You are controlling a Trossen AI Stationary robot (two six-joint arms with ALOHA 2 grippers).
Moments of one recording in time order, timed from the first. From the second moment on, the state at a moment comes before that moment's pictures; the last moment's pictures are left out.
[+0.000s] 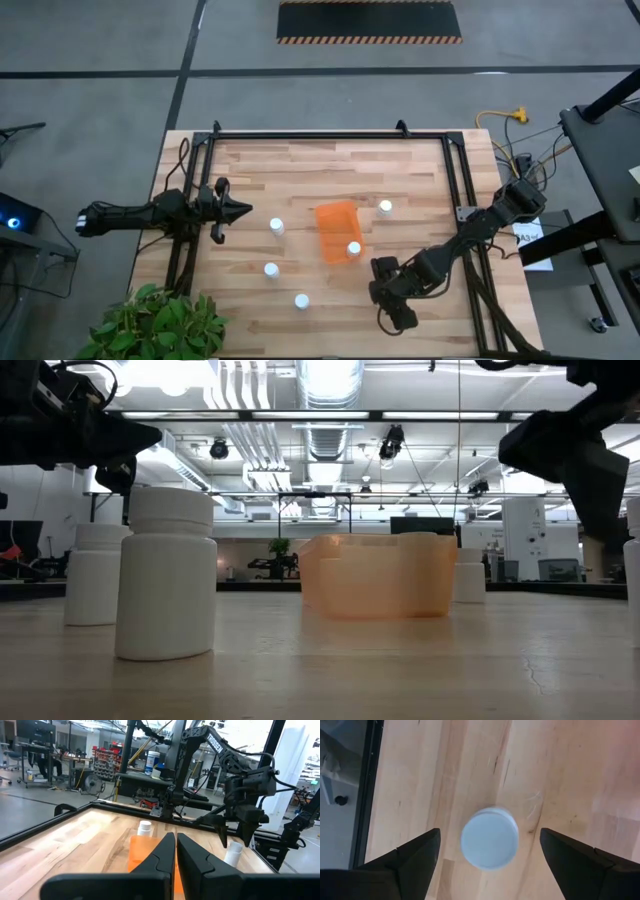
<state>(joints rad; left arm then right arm) 0.01 0.05 0.01 0.10 -0.06 -0.20 0.60 1.69 1.10 -0.61 -0.05 0.47</state>
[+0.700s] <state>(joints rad) 0.01 0.05 0.01 0.10 -0.06 -0.20 0.60 1.69 1.09 -0.57 -0.05 0.46</state>
